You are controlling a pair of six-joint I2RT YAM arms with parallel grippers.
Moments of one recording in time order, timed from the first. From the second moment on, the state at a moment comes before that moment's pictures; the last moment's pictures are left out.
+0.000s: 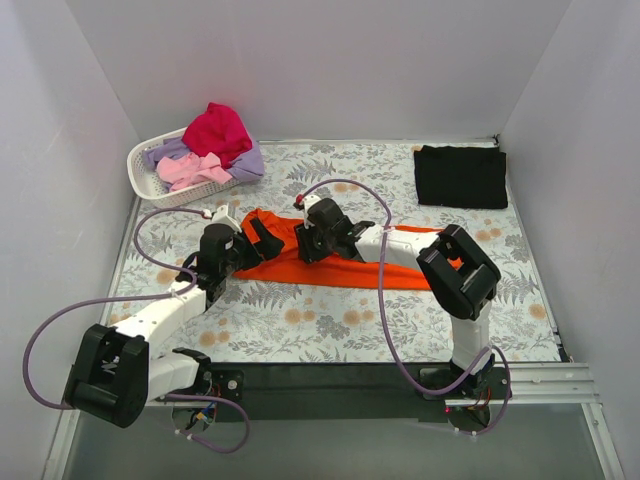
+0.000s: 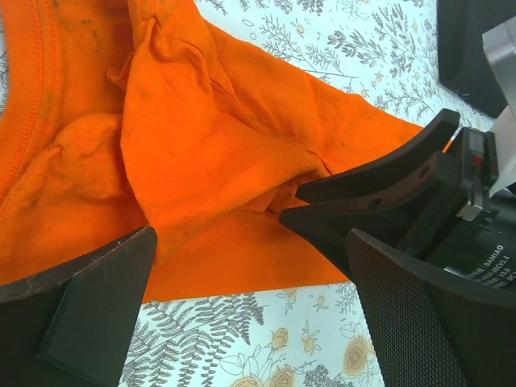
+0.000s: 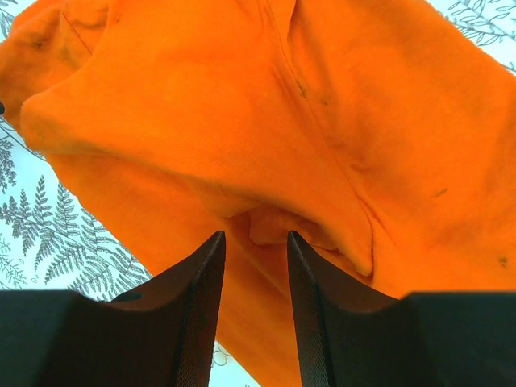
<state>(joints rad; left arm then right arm) -0.34 1.16 0.50 0.16 0.09 -0.69 0.84 1.93 1.25 -0.07 -0.09 0.29</state>
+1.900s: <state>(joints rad) -0.34 1.29 0.48 0.20 0.14 -0.67 0.85 1.86 1.23 -0.20 -0.05 0.31</state>
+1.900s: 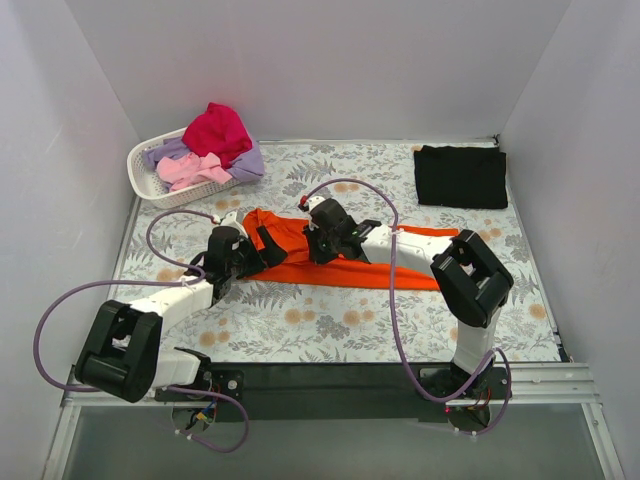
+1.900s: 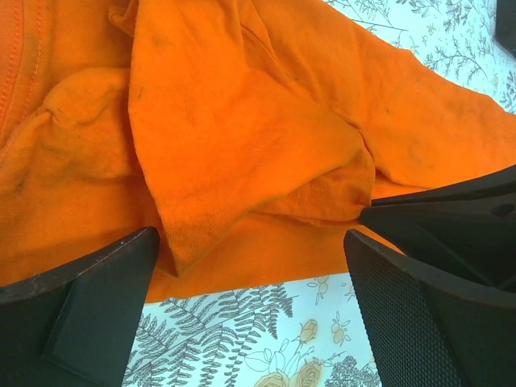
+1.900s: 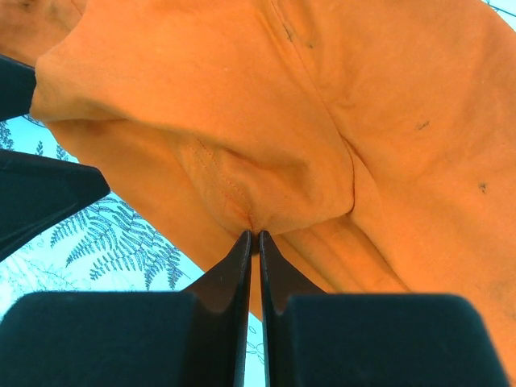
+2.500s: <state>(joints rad) -0.34 1.37 0.53 0.15 0.14 -0.65 0.86 1.79 1.20 -0.23 -0.07 0.31</state>
